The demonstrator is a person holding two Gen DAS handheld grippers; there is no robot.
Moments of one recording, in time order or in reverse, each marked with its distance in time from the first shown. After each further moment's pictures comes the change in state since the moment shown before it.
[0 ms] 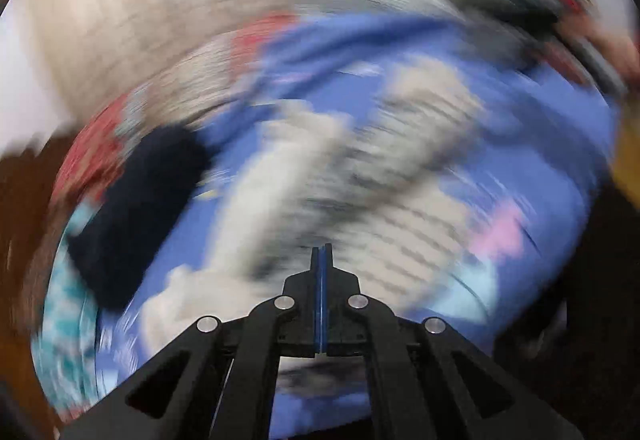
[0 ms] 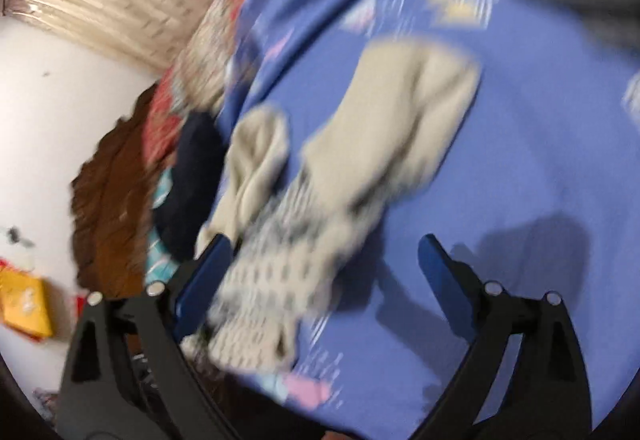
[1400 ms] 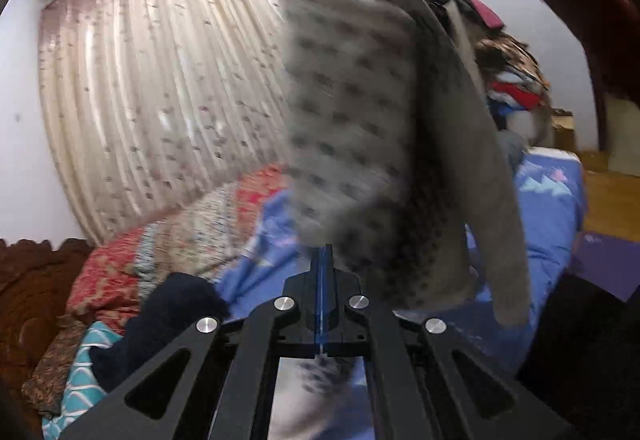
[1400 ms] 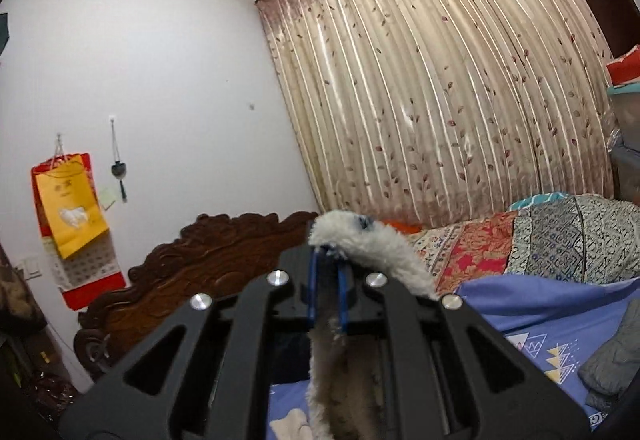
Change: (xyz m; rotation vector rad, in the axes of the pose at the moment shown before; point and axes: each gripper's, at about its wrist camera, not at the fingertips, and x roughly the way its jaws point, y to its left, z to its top) left arm -0.124 0.010 0.091 -0.013 -0.485 0.050; right arm -0.281 0.416 -0.034 -0.747 -0.700 0.237
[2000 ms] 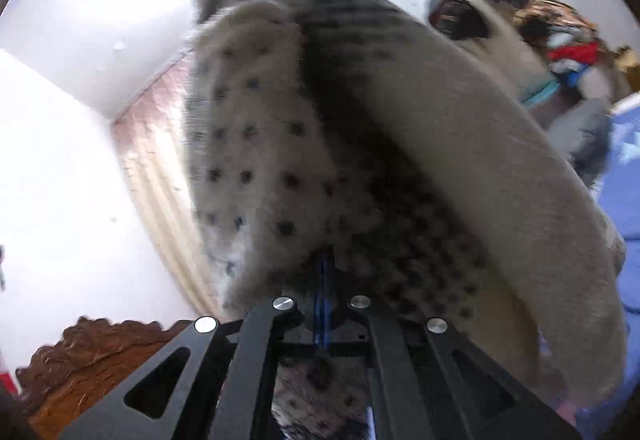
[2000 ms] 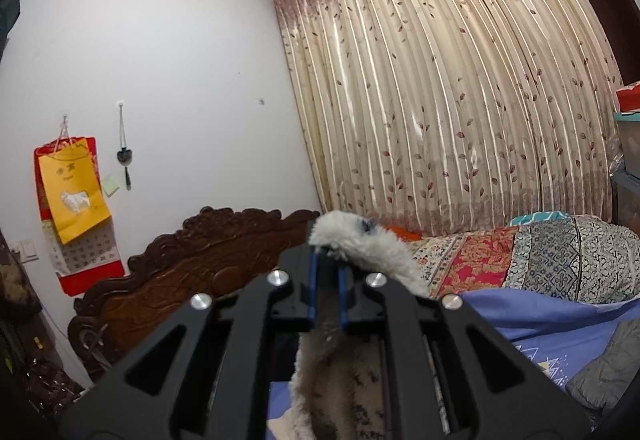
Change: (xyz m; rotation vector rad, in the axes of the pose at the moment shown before) left arm 0.046 -0.098 0.005 0.204 -0.249 0.550; right arm -0.007 0.026 0.015 -0.063 0.011 0.021
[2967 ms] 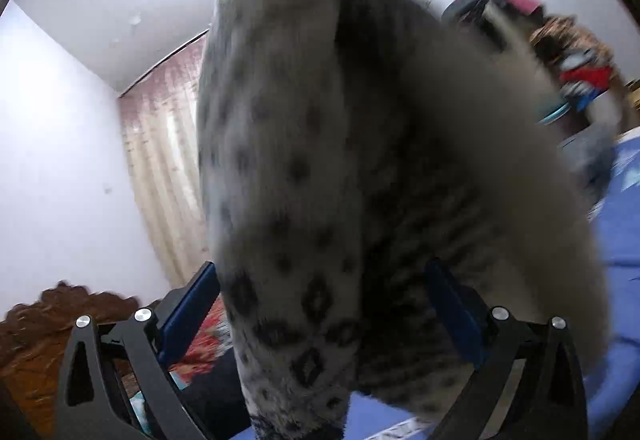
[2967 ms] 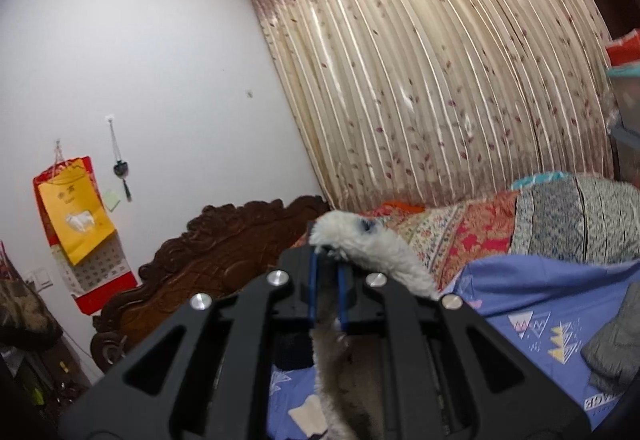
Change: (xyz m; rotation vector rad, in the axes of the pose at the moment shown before) left arm 0.002 -0.012 -0.023 -0.098 0.022 -0.014; right arm -0.006 -0.020 0.002 0.108 0.057 0.005
